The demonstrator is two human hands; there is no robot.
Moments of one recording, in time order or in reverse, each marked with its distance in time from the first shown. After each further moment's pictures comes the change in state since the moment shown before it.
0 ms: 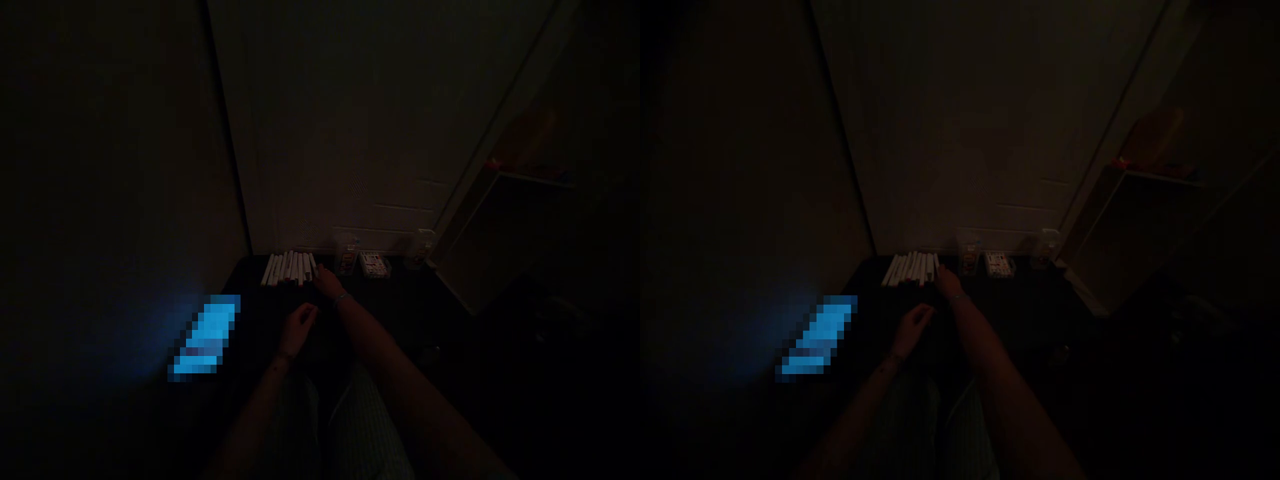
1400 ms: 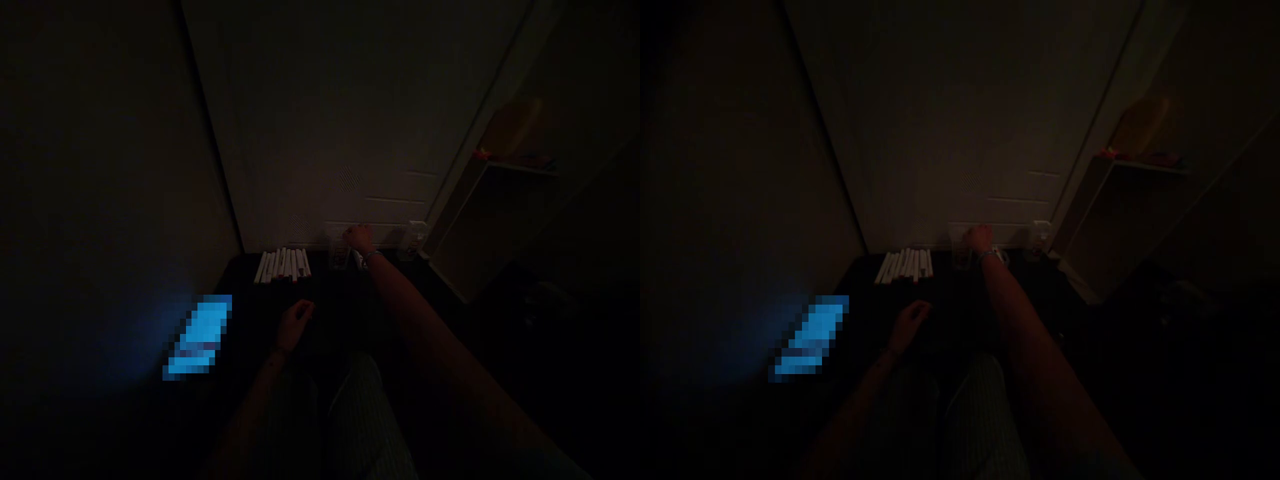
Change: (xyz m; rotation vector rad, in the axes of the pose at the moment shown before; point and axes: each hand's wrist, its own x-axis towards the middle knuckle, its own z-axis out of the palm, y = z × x) left_hand 0.001 -0.002 -0.002 0.031 -0.039 -0.004; right_hand 0.034 0.060 -0.143 -0.255 0.287 0.218
